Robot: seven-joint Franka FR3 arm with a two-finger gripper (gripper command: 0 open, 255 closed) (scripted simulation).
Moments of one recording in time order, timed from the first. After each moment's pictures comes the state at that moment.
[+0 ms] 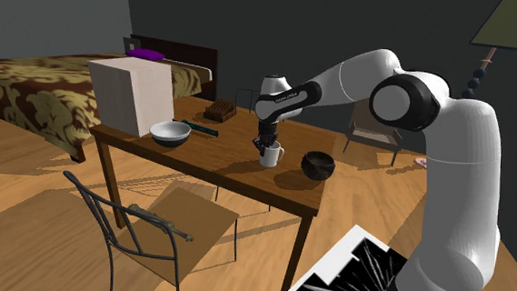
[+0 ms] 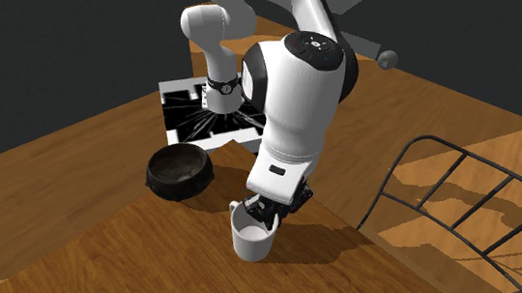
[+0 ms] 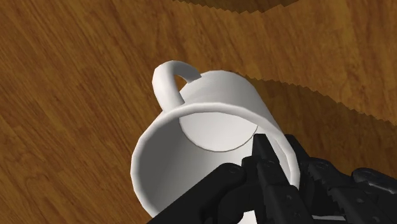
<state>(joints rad) -0.02 0.42 -0.07 -1.72 -0.04 2.20 -0.07</state>
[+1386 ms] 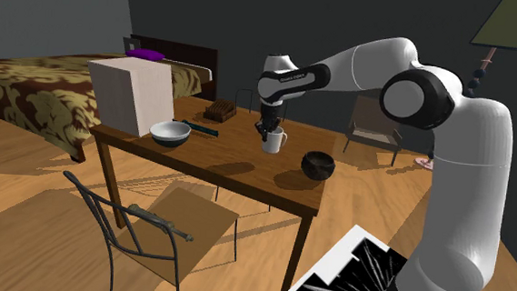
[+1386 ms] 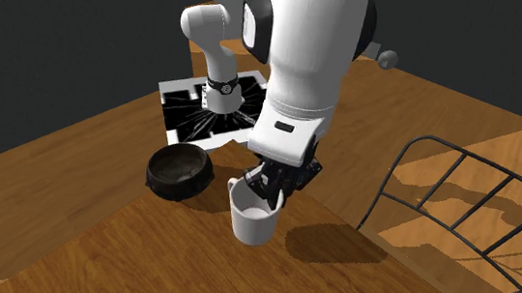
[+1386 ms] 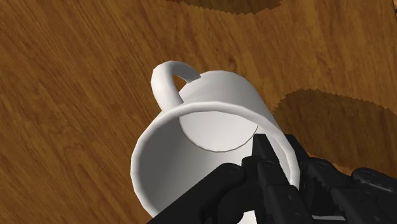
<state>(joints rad) -0.02 0.35 -0.07 -1.62 -0.04 2.03 -0.08</state>
